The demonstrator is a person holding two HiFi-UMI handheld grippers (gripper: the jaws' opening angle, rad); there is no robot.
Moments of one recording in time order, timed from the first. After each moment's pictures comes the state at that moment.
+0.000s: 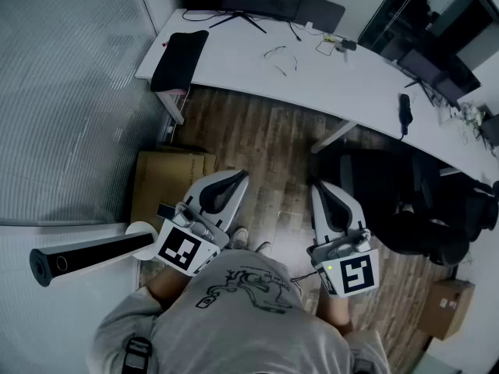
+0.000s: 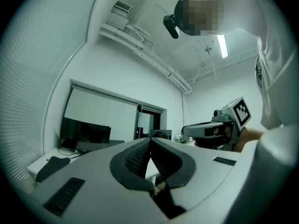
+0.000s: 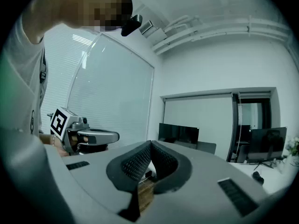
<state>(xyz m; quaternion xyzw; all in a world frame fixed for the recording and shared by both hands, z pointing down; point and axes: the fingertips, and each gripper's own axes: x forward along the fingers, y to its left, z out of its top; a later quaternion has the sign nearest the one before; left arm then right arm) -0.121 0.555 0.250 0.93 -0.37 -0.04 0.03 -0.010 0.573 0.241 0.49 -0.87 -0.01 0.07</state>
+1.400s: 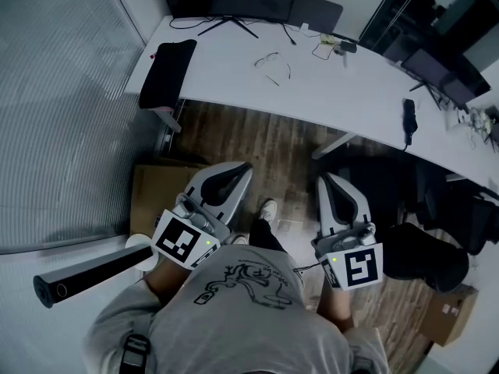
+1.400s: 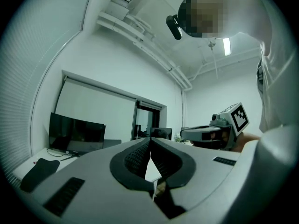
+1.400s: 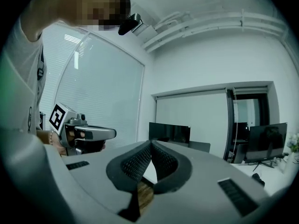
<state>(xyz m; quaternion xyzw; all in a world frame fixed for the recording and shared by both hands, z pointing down) -0.047 0.429 0.250 0.94 -0.35 -0.02 0.04 0.068 0.446 0.252 0.50 -0.86 0.01 0.06</state>
